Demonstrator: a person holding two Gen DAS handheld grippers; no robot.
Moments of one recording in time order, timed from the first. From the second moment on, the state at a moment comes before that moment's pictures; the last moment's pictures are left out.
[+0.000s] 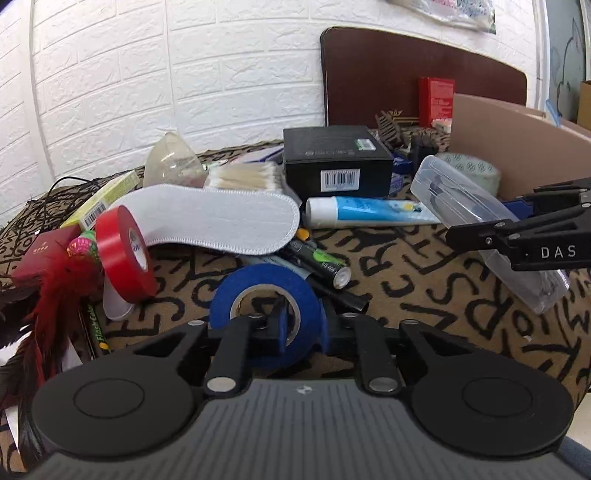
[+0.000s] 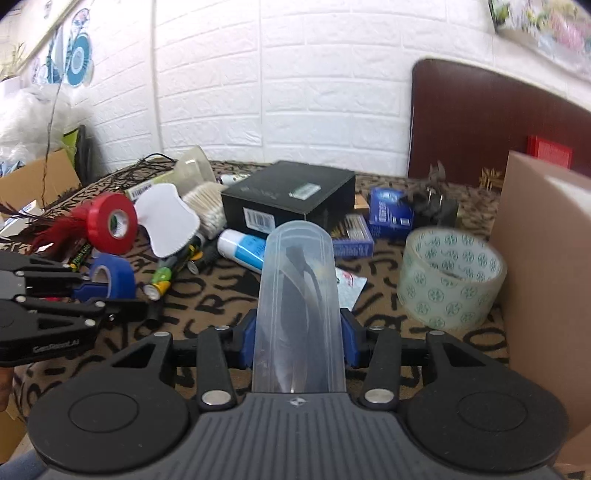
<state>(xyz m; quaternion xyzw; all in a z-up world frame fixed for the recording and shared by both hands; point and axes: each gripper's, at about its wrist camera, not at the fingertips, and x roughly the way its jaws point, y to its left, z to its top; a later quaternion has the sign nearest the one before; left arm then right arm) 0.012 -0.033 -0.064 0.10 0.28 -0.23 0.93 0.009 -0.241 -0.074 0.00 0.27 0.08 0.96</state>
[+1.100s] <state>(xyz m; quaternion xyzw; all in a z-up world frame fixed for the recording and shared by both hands) 0.018 -0.290 0.035 0.12 0.22 -0.45 0.86 -0.030 -0.497 0.012 0.04 0.19 -0.18 0.96</state>
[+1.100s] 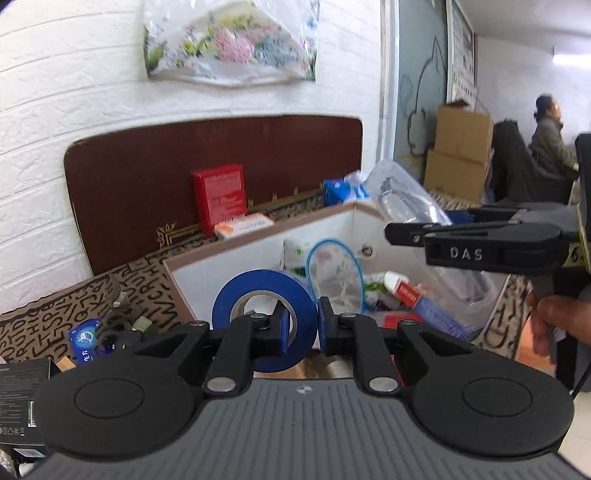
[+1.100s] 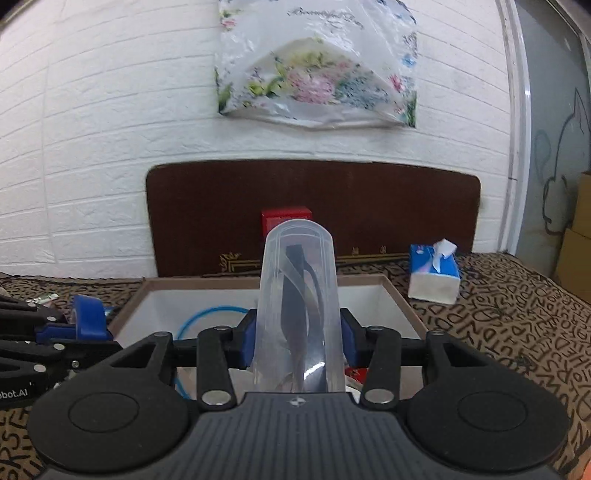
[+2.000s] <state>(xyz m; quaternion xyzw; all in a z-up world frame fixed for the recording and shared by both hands) -0.010 -0.204 0.015 0.10 0.21 -0.38 0.90 -0.055 -0.405 0.007 0.05 0.15 -0.13 0.98</state>
